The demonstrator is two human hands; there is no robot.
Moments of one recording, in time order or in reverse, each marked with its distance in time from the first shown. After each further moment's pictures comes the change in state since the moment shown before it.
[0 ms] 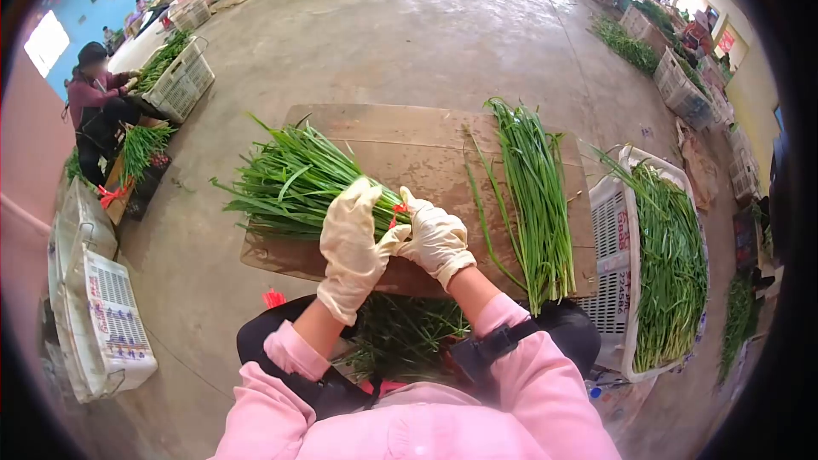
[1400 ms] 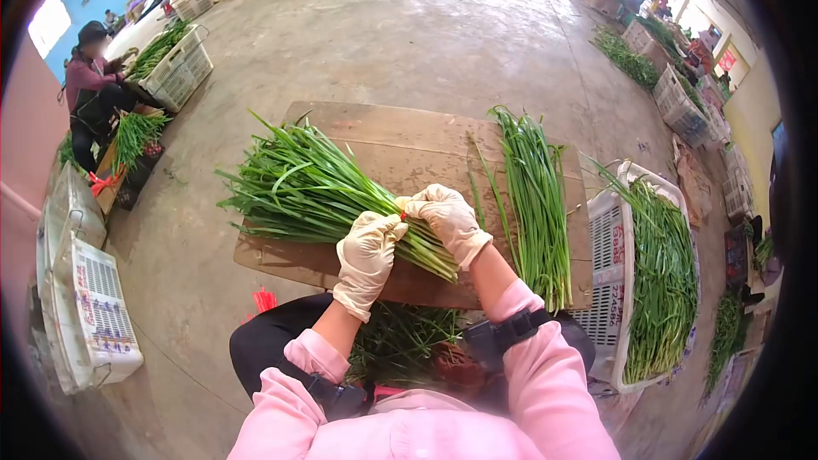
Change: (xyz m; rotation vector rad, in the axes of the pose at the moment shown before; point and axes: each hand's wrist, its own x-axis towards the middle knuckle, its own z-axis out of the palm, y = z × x) left_hand -0.024 -0.003 0.036 -0.525 0.017 -0.377; right_hand 0.045 0.014 -0.021 1.108 -0.194 0.384
